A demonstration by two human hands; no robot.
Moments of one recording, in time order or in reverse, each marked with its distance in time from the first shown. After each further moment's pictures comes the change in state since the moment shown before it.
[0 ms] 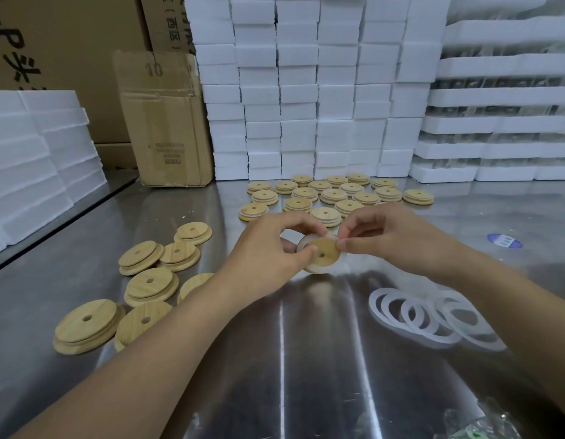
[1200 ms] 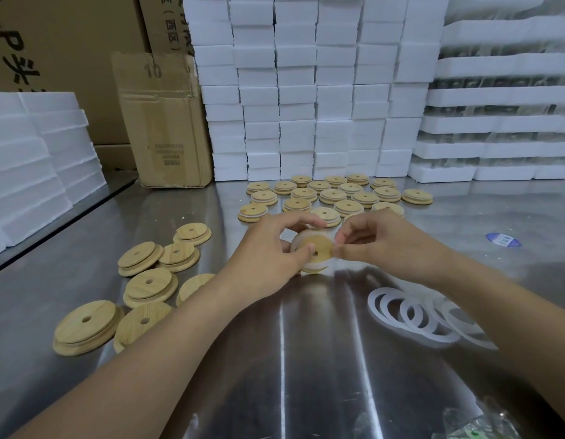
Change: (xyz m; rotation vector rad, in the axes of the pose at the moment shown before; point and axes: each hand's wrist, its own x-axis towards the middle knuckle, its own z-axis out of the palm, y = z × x) left_hand 0.005 -0.009 0.005 -0.115 -0.005 -0.006; right_hand 0.000 0.004 0.010 0.011 -0.014 0.016
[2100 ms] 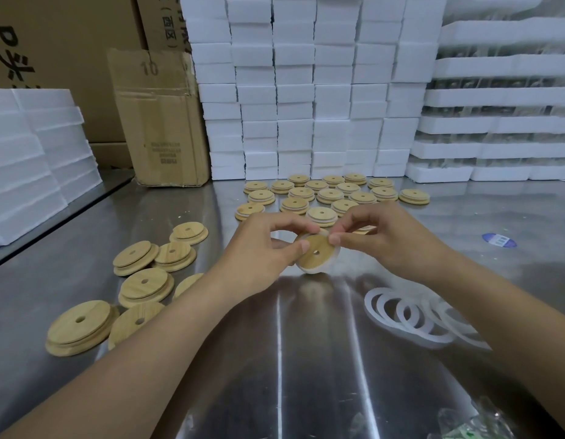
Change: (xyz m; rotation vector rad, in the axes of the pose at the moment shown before) left_hand 0.005 -0.006 -0.006 -0.047 0.011 0.023; right_hand 0.003 0.000 -0.004 -0.113 0.111 -0.155
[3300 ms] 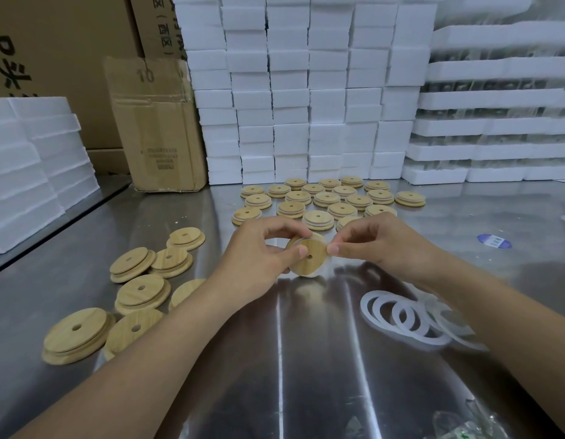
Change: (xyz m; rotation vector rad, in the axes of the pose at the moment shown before) left_hand -0.002 0.002 0.004 -0.011 0.067 -0.048; right_hand -0.002 0.016 0.000 0.224 -0.057 0.173
